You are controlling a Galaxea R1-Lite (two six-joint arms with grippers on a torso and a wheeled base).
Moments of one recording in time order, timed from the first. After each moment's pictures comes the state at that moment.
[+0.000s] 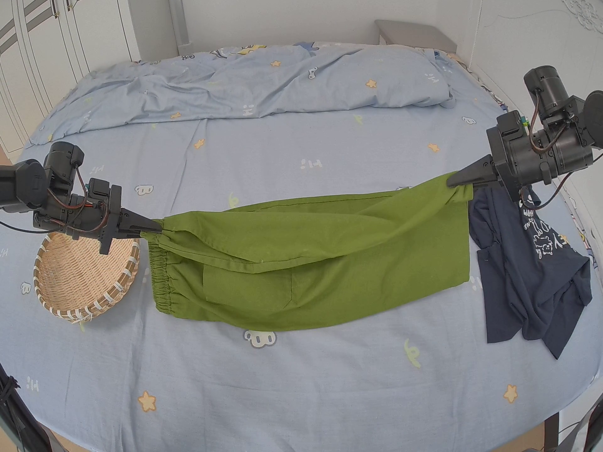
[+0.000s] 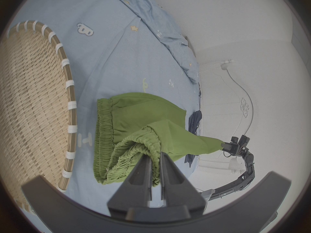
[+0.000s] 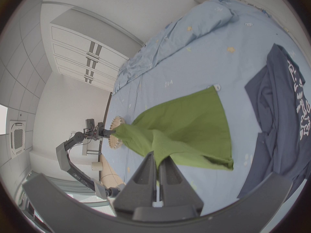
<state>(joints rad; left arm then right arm) 0.15 1.92 -1.45 0.43 -0.90 -0.32 0.19 1.82 -1.76 0.71 0.63 0.28</state>
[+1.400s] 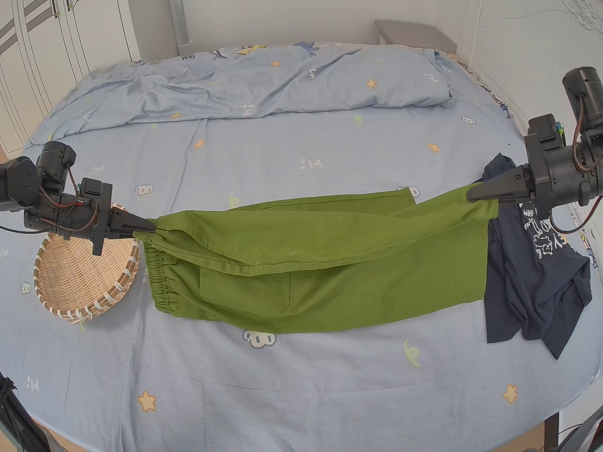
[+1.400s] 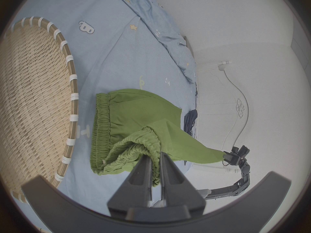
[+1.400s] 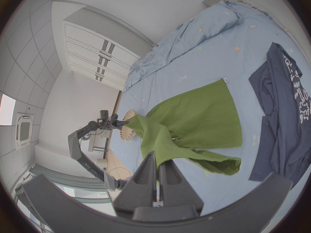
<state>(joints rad) 0.17 1.89 -1.44 0.49 -0.95 -0.31 0.26 1.56 -1.48 0.59 0.63 0.34</state>
